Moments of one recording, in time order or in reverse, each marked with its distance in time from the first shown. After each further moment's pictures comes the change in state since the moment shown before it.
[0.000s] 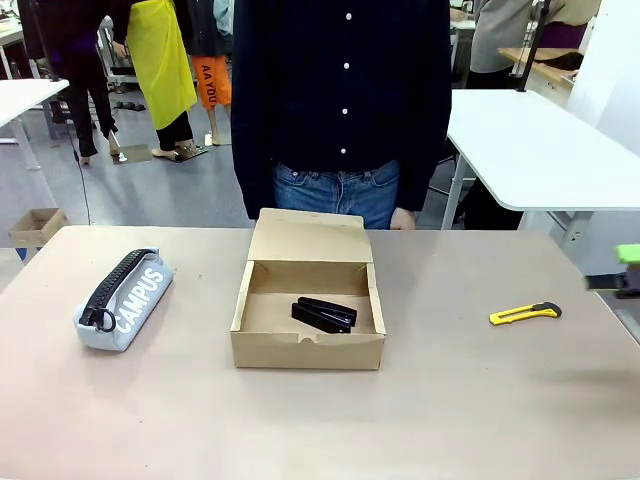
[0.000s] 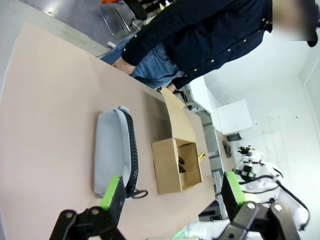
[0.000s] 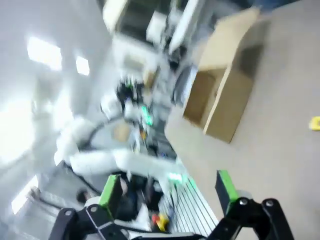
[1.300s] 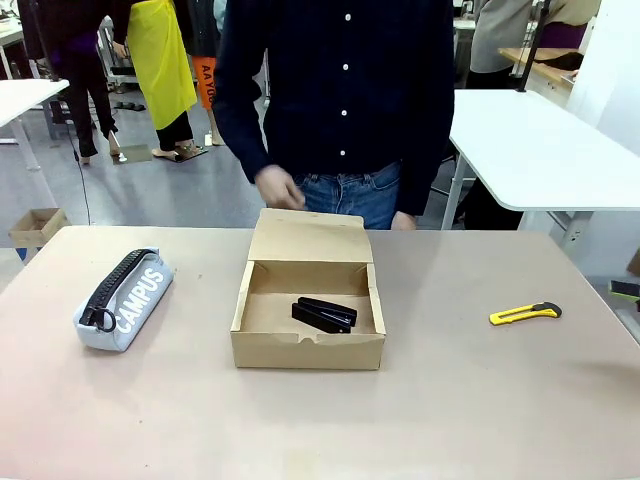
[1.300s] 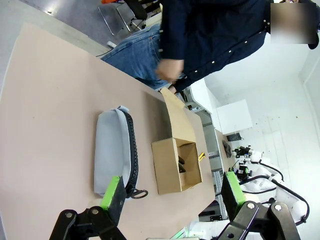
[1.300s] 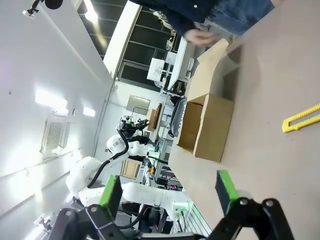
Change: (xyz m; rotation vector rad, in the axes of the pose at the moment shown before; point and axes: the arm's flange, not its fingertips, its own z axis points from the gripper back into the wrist) left arm 0.000 0.000 0.000 0.000 0.000 0.000; right arm -0.006 -0.027 0.024 -0.001 -0.148 -0.086
